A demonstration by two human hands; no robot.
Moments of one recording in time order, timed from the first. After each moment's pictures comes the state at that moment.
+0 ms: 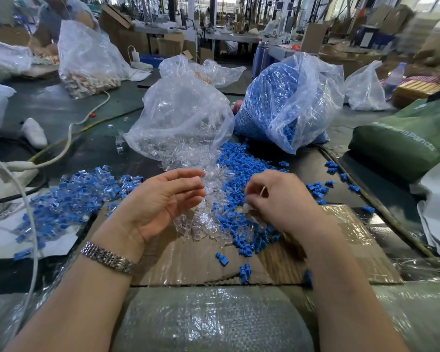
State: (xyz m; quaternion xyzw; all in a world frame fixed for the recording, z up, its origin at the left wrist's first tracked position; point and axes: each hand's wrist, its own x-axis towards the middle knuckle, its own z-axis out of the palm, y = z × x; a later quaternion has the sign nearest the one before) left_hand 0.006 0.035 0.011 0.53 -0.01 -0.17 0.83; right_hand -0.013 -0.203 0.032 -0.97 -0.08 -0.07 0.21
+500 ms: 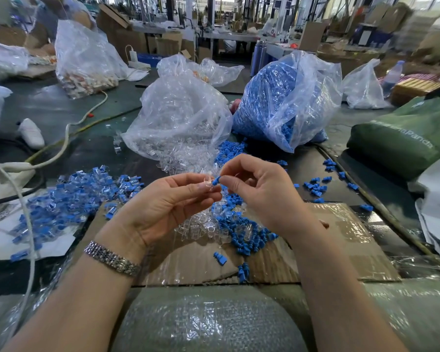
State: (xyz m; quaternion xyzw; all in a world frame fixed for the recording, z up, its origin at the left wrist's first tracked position) left_hand 0.001 0.024 0.012 0.49 -0.05 -0.22 0.84; right_hand -0.020 -0.179 0.032 -0.83 -0.21 -0.10 0.51
